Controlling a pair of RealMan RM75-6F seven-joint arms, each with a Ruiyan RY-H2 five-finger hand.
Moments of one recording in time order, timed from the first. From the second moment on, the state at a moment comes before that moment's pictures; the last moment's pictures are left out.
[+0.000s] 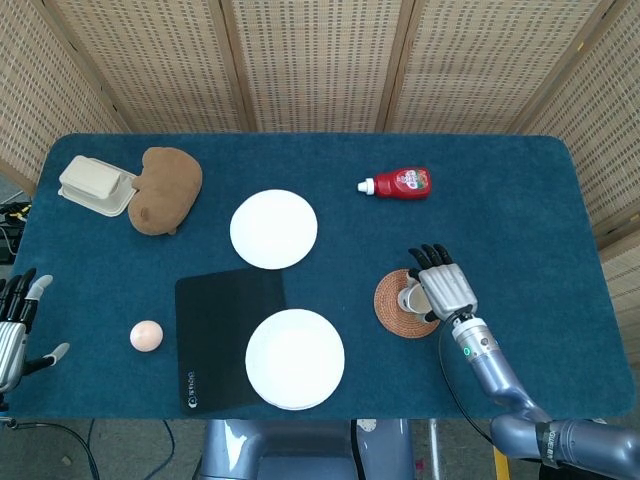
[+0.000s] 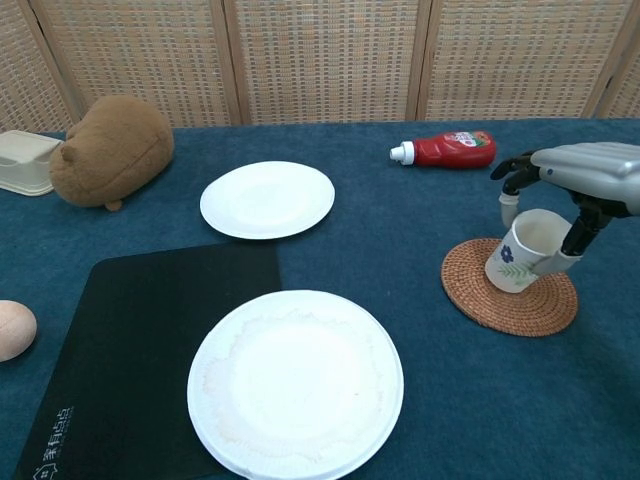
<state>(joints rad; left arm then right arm) -0.08 -1.28 -0.04 -1.34 1.54 1.57 -0.04 0.69 -1.41 0.07 -1.57 -1.03 1.06 -0.43</state>
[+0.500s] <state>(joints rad) -0.08 -1.27 -0.04 -1.34 1.55 1.57 -0.04 0.68 -1.41 0.09 -1.59 -1.00 1.09 -0.51</state>
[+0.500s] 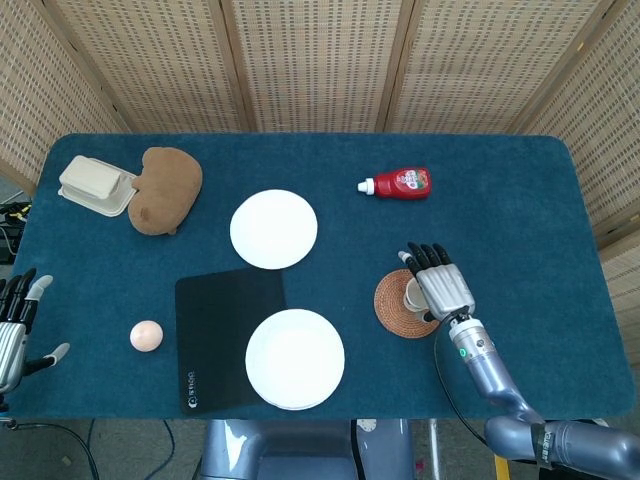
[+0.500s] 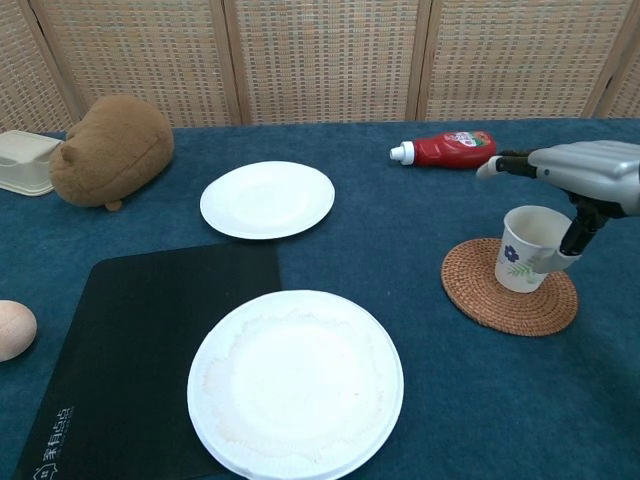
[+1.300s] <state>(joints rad) -0.07 -1.26 -0.04 -1.38 1.57 1.60 0.00 0.31 -1.28 -0.03 -1.55 -1.25 1.48 -0.21</state>
